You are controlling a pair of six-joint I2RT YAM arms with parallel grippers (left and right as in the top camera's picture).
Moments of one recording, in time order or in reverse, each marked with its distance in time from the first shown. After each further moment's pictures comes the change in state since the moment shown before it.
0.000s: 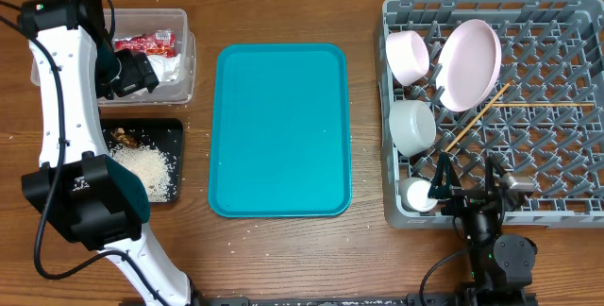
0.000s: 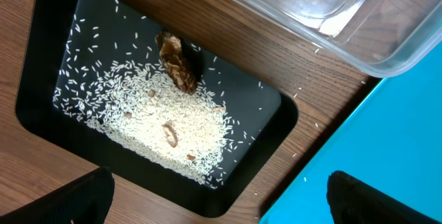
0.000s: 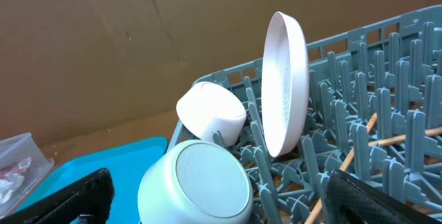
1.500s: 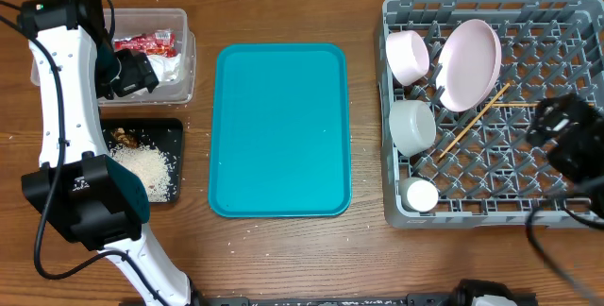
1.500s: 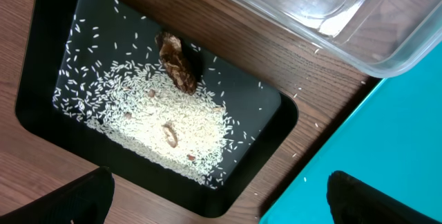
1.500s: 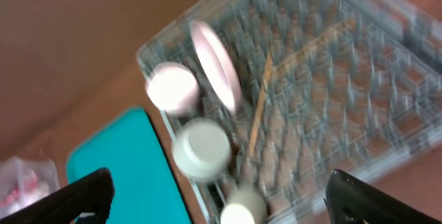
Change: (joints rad) left arm 0.000 0.000 0.000 0.000 0.000 0.000; right arm -0.171 1.038 1.837 -1.432 0.048 0.175
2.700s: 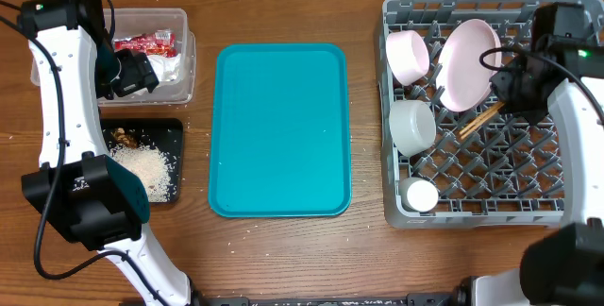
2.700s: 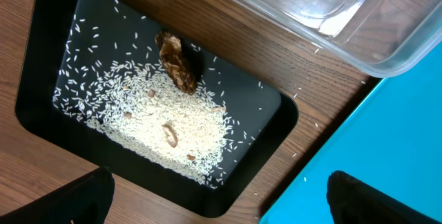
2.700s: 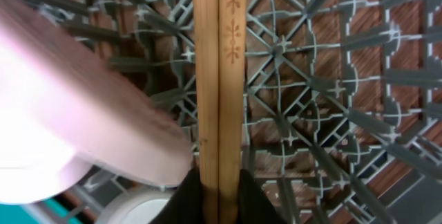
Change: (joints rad) left arm 0.000 0.000 0.000 0.000 0.000 0.000; right arm -0.040 0.601 -0.309 0.318 0.049 0.223
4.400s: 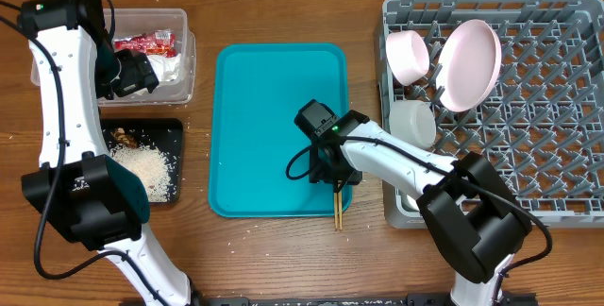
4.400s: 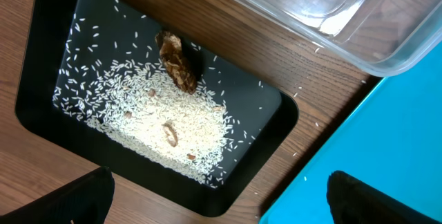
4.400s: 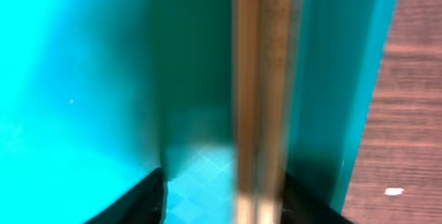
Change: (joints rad) left arm 0.000 0.000 0.000 -0.002 0.000 0.000; right arm 0.871 0.300 -0.279 0.320 -0.143 0.023
